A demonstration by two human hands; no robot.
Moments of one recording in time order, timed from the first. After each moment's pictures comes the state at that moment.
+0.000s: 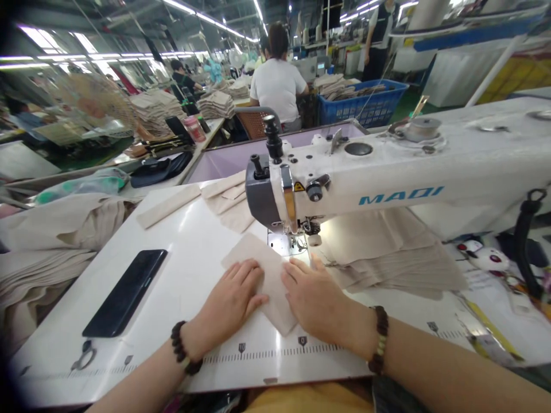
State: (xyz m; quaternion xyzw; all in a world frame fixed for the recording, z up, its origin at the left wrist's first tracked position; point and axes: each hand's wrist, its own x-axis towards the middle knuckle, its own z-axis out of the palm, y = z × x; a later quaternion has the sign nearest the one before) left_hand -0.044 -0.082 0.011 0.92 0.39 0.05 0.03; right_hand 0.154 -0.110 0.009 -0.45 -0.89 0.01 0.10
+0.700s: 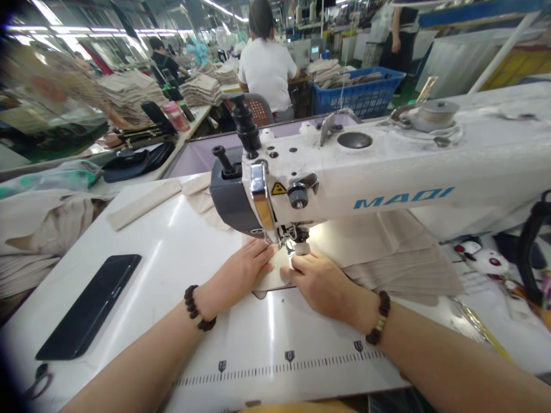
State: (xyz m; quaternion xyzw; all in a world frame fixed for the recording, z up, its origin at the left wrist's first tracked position) left_hand -0.001 -0.021 0.001 0.95 0.29 0.07 0.07; right_hand 0.197 -0.085 -0.006 -0.41 -0.90 0.03 0.13
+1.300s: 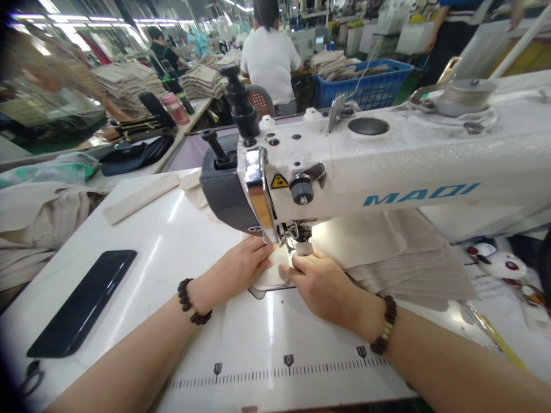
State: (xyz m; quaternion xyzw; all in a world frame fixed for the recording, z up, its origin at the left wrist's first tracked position) left_hand -0.001 -0.012 0.002 0.96 0.27 0.09 0.07; right_hand 0.193 -0.085 -0.007 -0.42 -0.90 0.03 0.14
